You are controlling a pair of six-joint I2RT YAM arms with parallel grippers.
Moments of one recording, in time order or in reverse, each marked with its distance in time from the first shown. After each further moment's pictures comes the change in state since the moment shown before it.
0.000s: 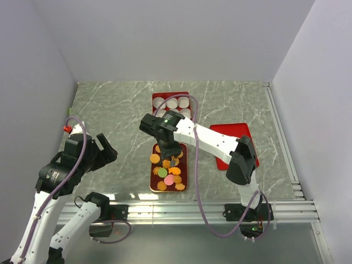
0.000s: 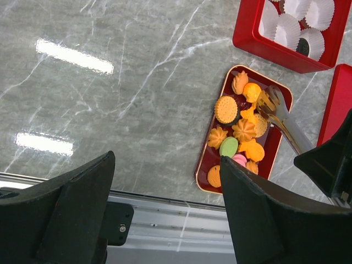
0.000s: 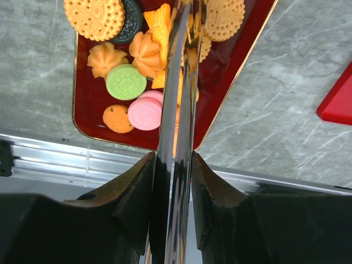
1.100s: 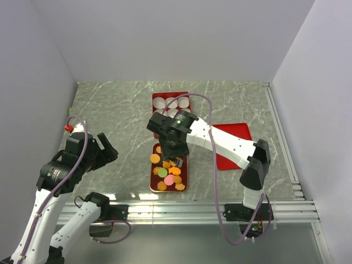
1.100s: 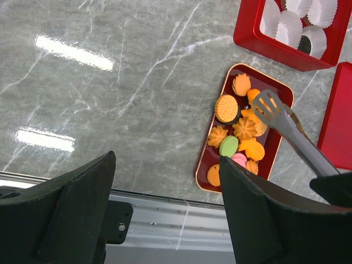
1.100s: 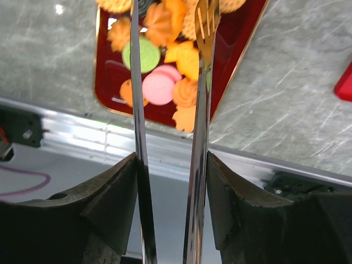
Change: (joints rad) left arm 0.000 0.018 0.003 0.000 0.006 -0.005; right arm 0.014 -0.166 -0.097 0.021 -0.048 0.068
